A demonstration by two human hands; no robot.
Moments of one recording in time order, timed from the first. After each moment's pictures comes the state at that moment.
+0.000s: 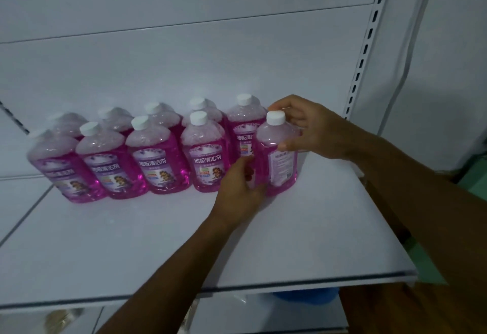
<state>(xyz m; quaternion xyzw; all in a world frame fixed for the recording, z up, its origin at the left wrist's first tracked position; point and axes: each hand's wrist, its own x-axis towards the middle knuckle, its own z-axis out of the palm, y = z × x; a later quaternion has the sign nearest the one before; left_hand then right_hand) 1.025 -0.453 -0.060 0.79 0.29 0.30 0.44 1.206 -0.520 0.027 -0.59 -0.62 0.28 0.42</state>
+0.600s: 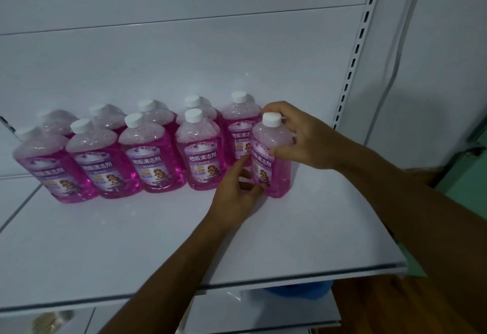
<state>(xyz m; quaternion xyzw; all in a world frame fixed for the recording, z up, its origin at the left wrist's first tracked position) 1.021 -0.449 -0.081 0.77 0.26 0.31 0.48 1.187 -0.526 0.015 -0.62 -0.65 0.19 0.40</state>
